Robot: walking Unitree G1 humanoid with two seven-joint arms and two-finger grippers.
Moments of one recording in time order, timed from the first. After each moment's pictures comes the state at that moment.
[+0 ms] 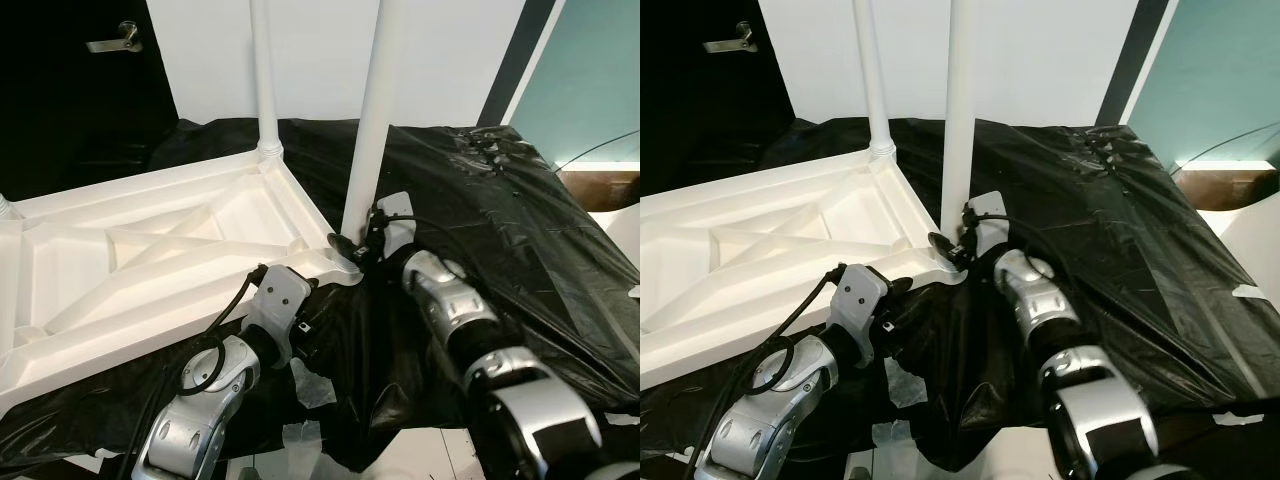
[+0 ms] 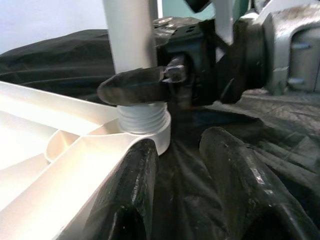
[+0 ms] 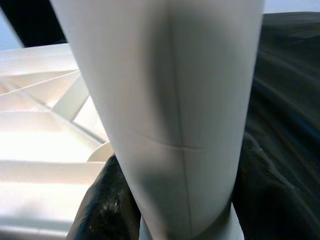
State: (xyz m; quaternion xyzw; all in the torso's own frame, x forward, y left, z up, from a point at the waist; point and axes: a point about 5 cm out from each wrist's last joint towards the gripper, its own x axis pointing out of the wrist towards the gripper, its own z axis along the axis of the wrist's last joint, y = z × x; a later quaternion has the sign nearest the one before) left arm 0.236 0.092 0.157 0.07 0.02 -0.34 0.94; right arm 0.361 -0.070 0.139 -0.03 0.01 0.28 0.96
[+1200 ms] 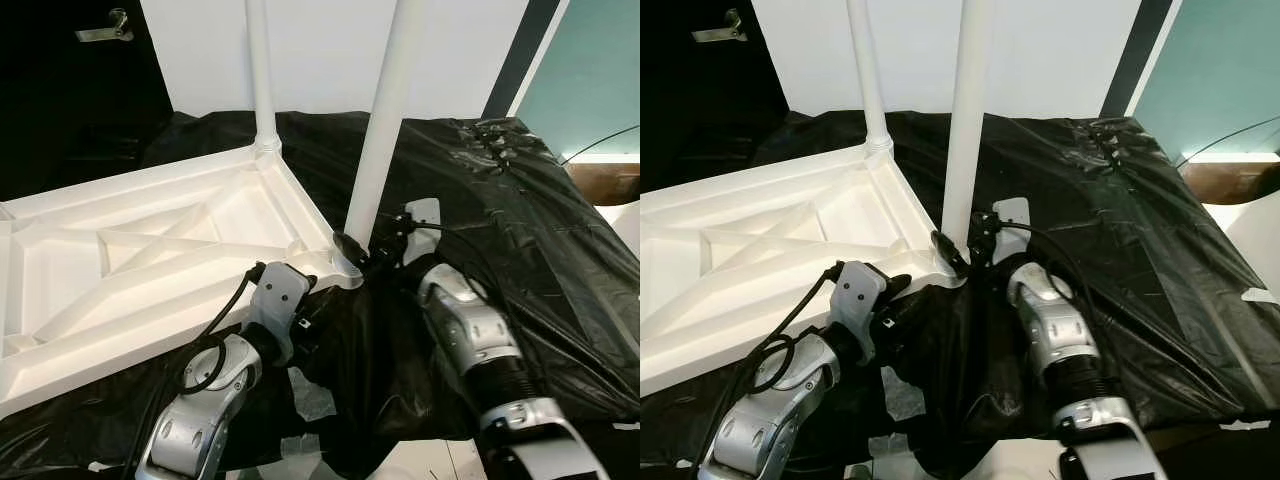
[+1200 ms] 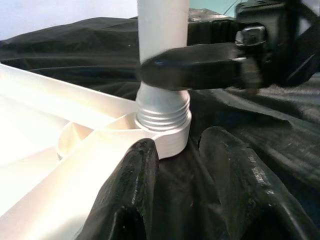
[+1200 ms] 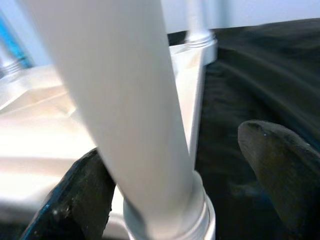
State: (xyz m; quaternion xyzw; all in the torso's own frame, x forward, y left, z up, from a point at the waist) left arm 0.237 0.094 0.158 0.07 0.02 -0.34 0.94; right arm 0.342 -0.117 0.151 -0.01 -0.03 0.35 0.94
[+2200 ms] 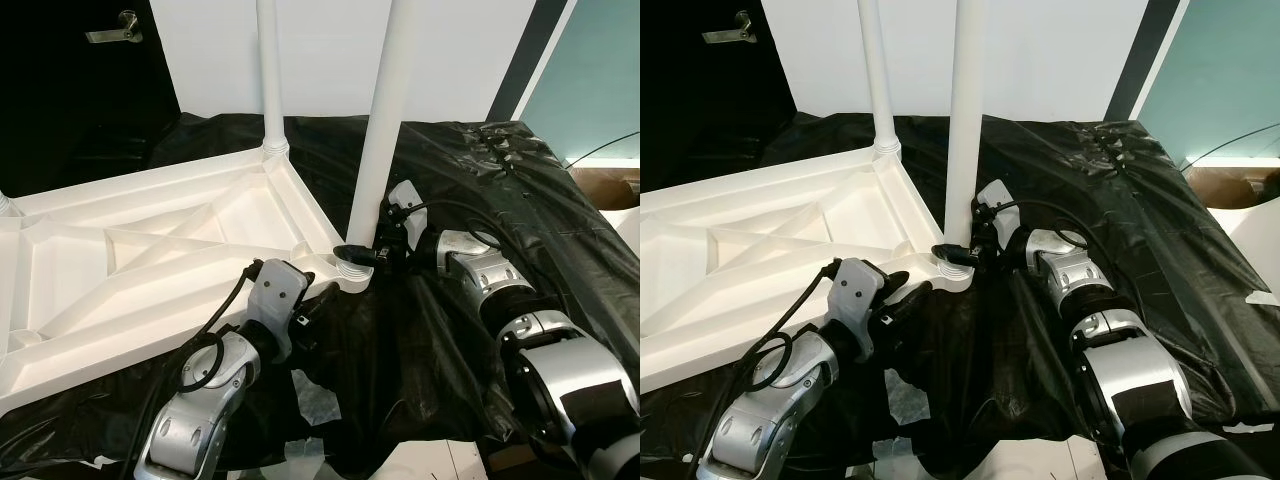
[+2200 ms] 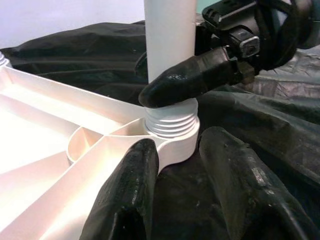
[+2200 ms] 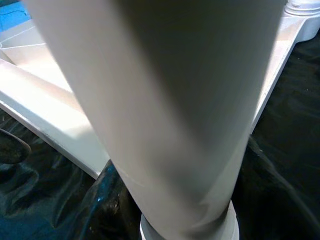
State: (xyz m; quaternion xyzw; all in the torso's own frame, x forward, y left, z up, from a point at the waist) left arm 0.237 0.092 0.160 0.07 0.02 -0.34 0.94; right arm 0.372 -0.110 0.160 -0.12 0.04 0.51 0.85
